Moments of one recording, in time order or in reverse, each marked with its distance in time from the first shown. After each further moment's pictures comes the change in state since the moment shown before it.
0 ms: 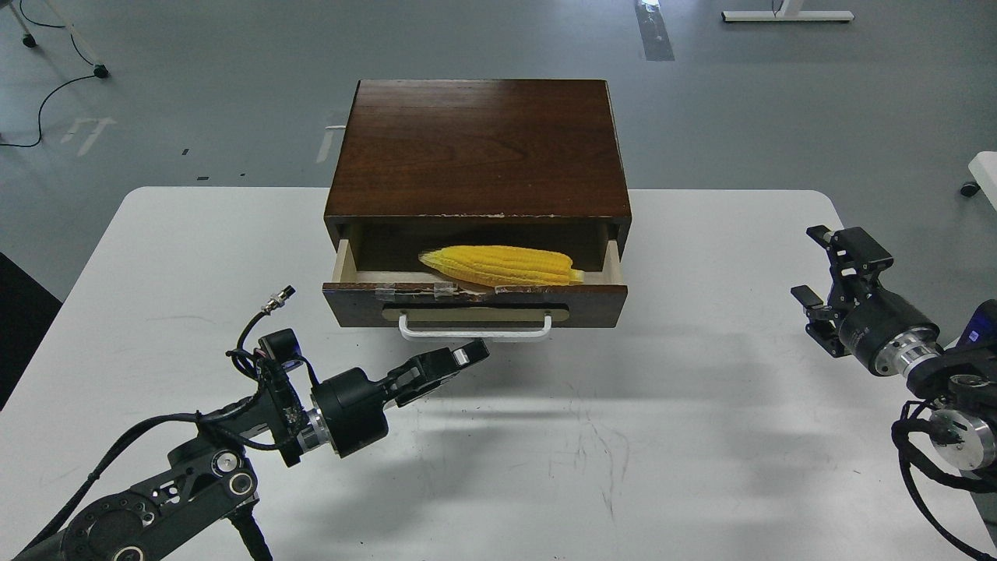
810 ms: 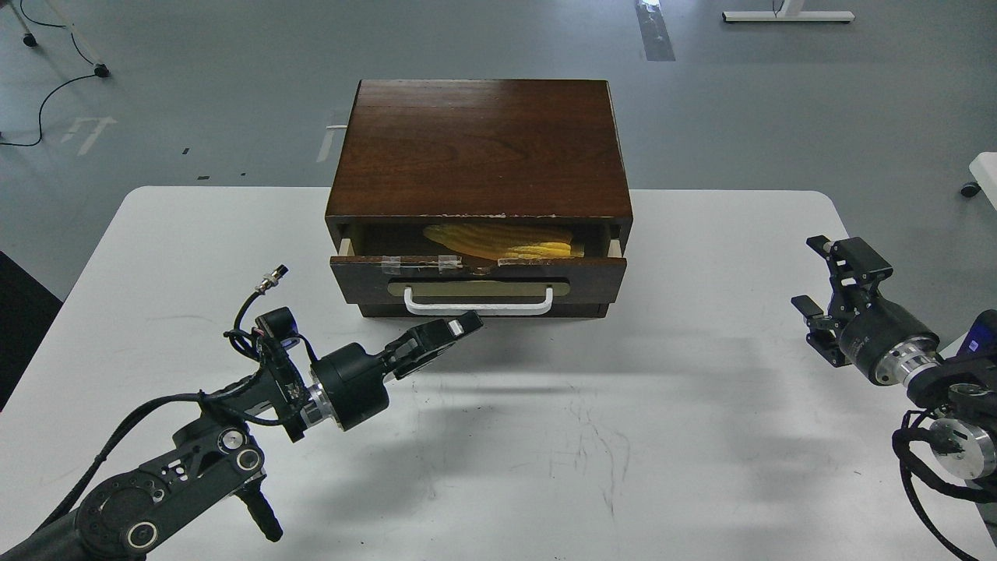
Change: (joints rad) left arm -0.049 -0.031 -0.014 0.052 -0.006 -0.001 0.011; right arm -0.018 0.000 0.001 0.001 0.000 -0.001 0.000
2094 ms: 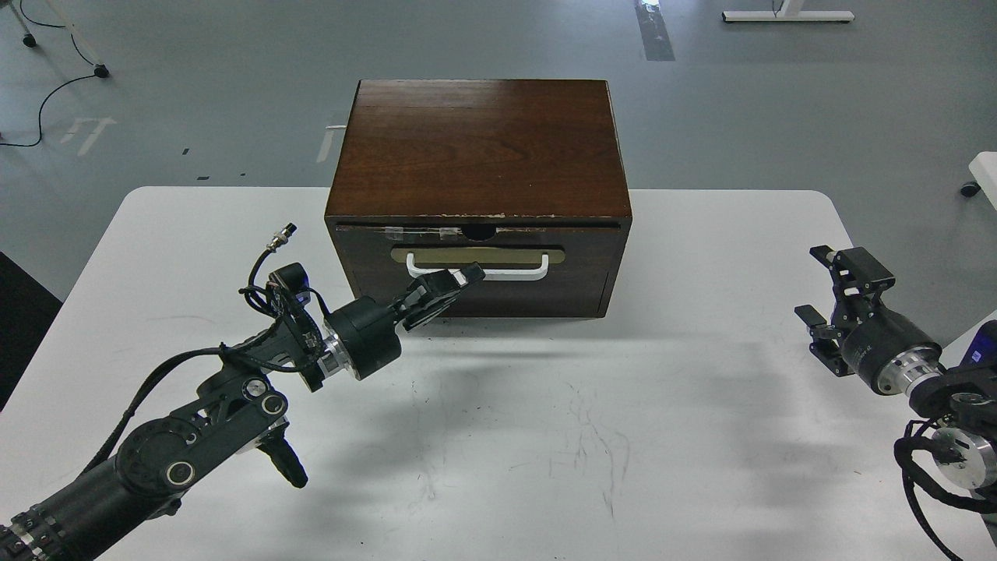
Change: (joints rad) left arm -0.139 -0.078 0.002 0.168 -0.057 -0.001 0.001; right arm -0.032 -0.001 0.010 0.001 0.001 -0.006 0.000
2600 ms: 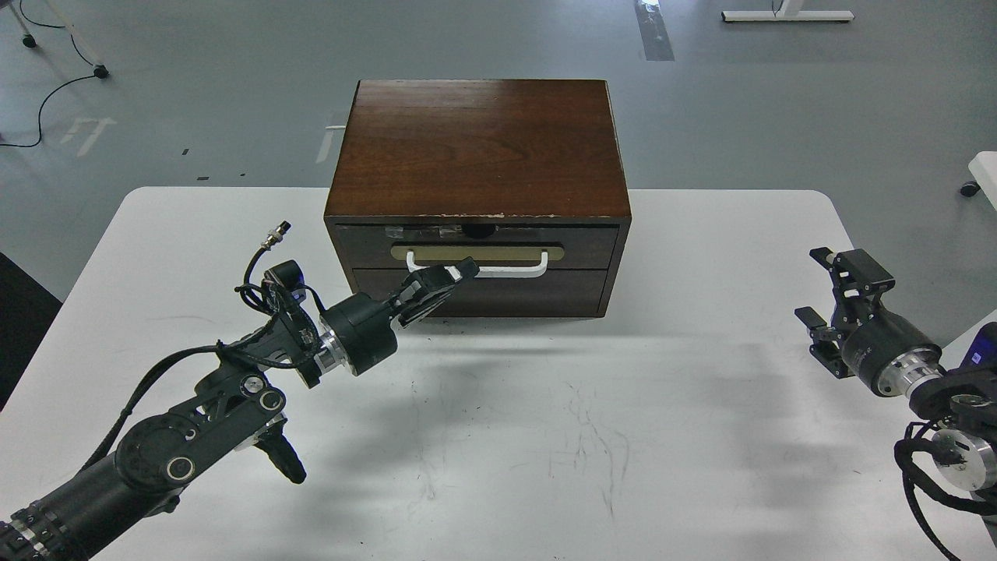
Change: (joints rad) left arm -0.012 0.009 0.008 0.011 -0.045 -0.016 -0.006; right arm -0.003 0.000 -0.001 0.000 0.000 0.000 0.000
